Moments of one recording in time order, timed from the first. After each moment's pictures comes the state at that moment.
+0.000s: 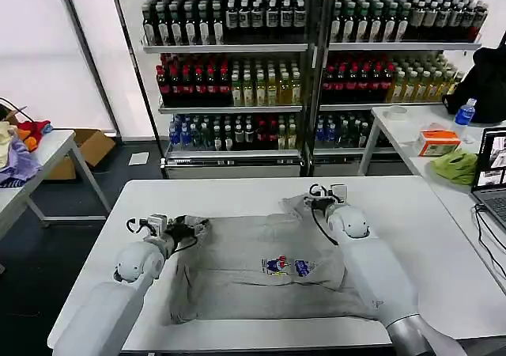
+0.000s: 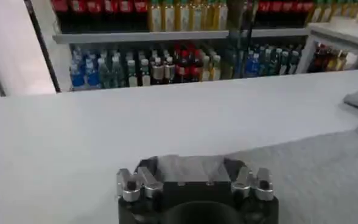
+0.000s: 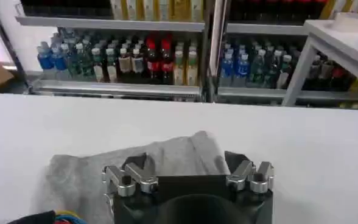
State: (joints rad) left arm 0.79 -1.11 -0.19 -1.44 -0.55 0.57 0.00; right arm -0.49 1.32 0.15 1.07 0.45 -0.57 0.12
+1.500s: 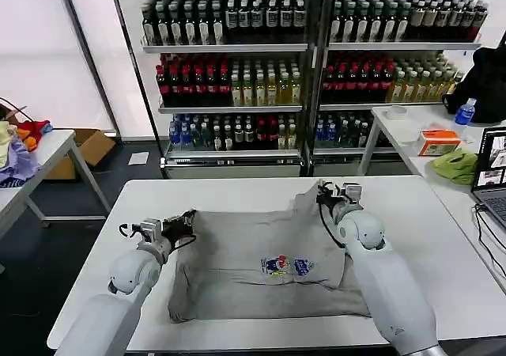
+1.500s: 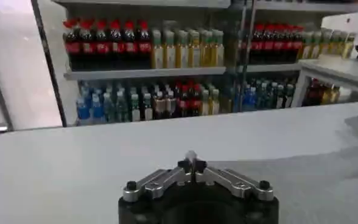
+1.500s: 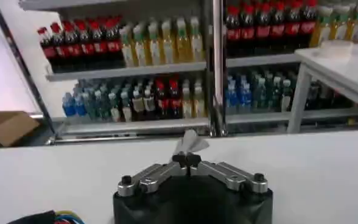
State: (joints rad) left arm 0.90 -1.12 -0.28 -1.59 -0.49 0.45 0.01; right arm -0.69 1.24 0.27 1.51 0.56 -0.58 0.18
